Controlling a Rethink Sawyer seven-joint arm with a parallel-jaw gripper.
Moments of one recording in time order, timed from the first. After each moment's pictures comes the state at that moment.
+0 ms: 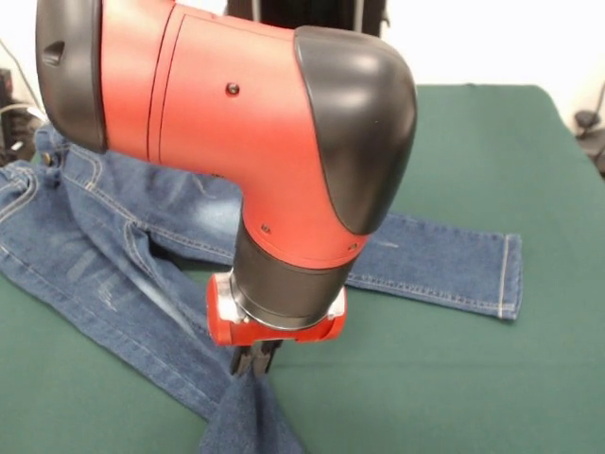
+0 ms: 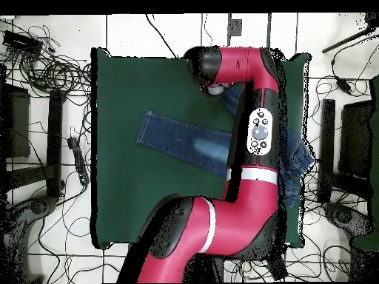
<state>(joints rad) -0.22 -0.03 0.31 0.39 -0.58 1.27 1.51</state>
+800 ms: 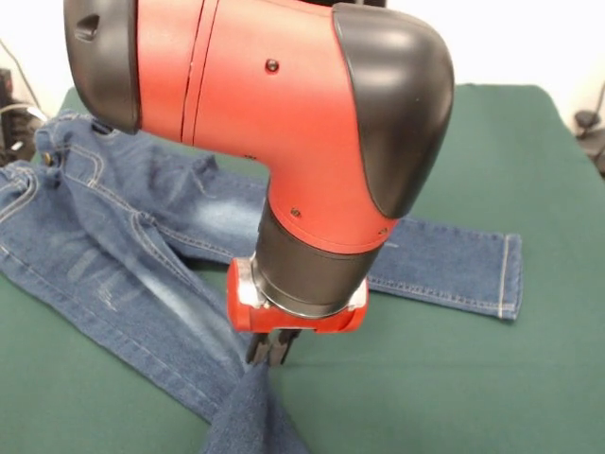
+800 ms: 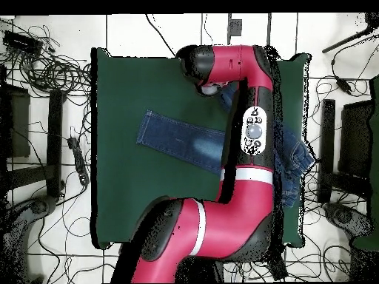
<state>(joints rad) -0.19 -0.05 0.25 0.41 -0.53 1.27 1.58</state>
